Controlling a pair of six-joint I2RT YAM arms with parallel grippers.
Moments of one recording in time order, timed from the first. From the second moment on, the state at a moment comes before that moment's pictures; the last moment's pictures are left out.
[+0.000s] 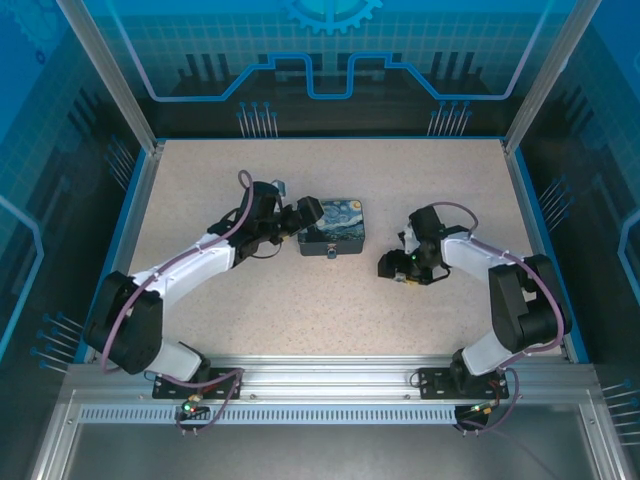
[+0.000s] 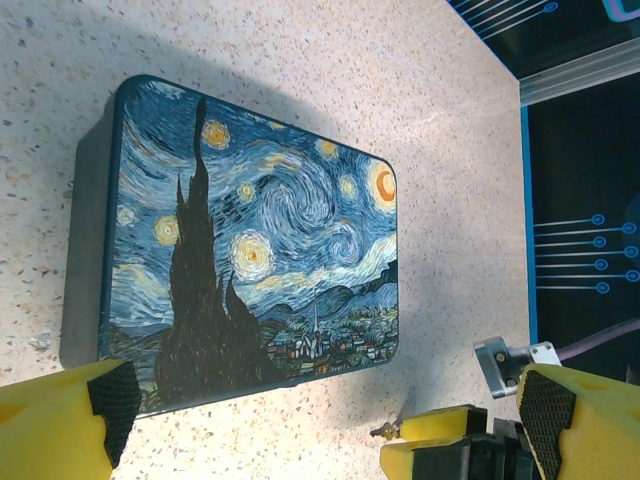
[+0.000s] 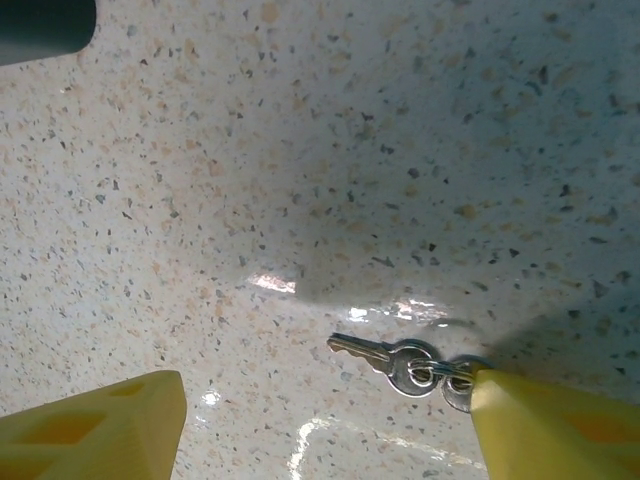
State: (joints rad) left arm -0.46 1.45 0.95 -0.13 0.20 -0.92; right arm 0.26 1.56 0.83 -0.61 -0.34 0.36
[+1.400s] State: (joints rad) left arm -0.44 1.41 0.95 -0.18 0.21 -0.90; right arm 0.37 1.59 0.86 -0.61 -0.17 0.39
